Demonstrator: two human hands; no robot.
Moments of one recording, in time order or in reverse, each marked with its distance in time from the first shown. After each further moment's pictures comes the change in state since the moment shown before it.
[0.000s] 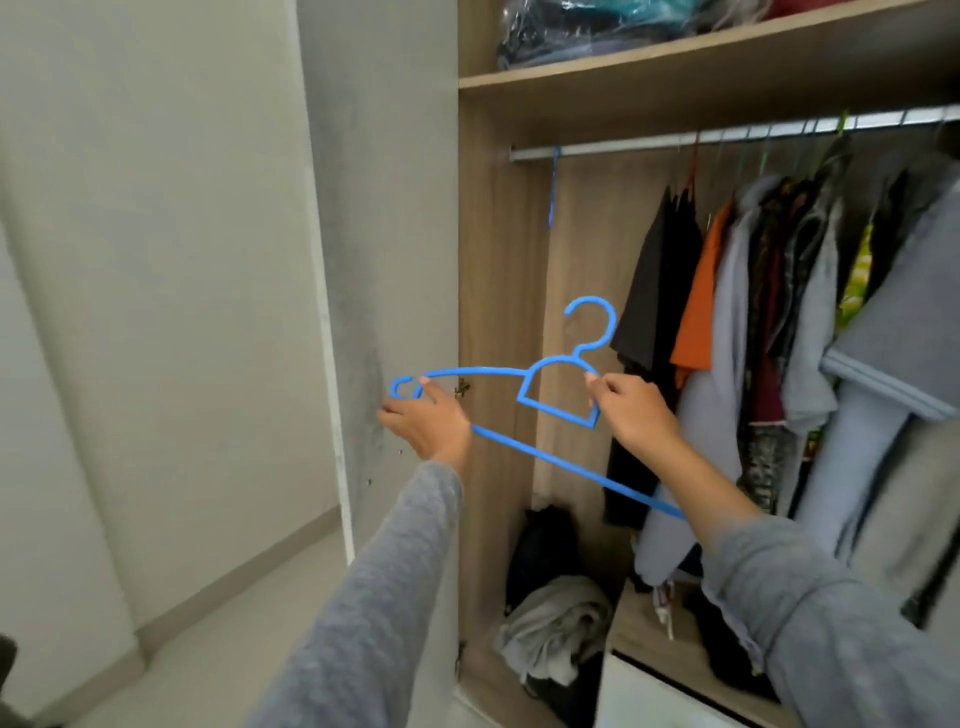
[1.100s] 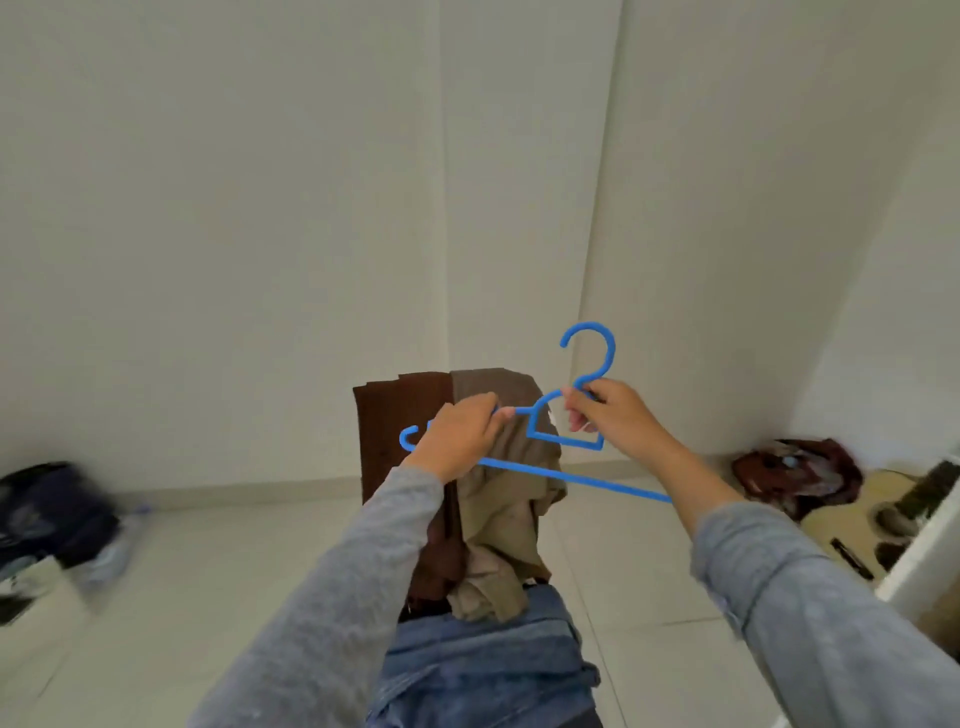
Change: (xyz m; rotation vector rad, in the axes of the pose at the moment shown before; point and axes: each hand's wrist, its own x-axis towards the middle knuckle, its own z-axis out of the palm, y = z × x) left_hand 0.077 0.005 -0.671 1.196 -0.094 0.367; right_hand -0.314 -0.421 0.341 0.619 -0.960 -0.452
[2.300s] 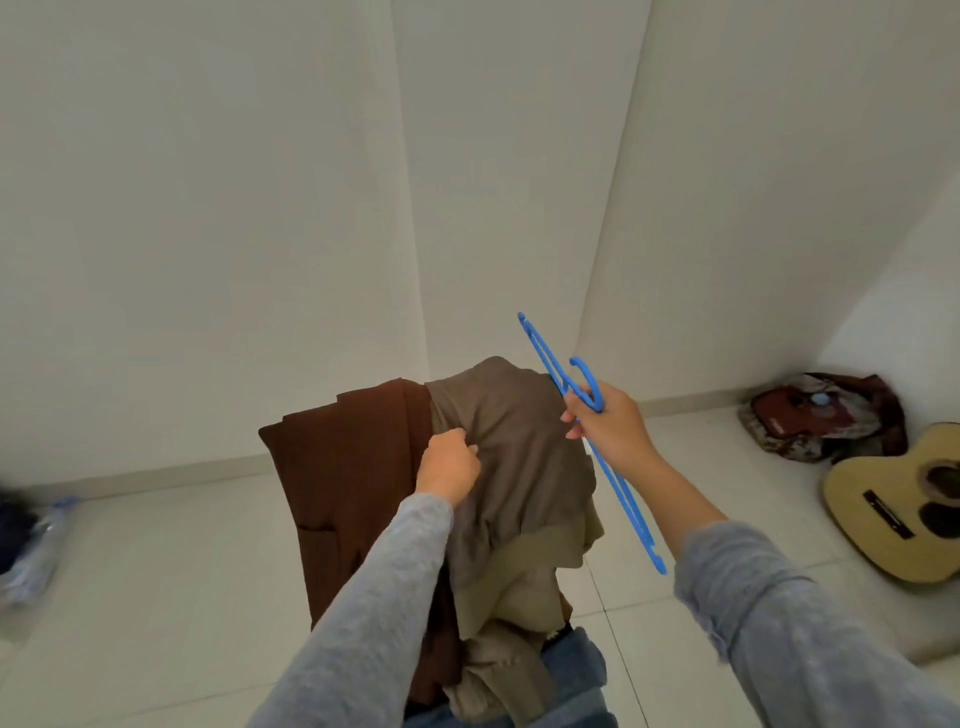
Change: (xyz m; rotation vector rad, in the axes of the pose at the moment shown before) left_hand 0.209 -0.188 0.168 -0.195 -0.258 -0.608; right_hand 0.272 0.162 0.085 0.059 0.154 0.290
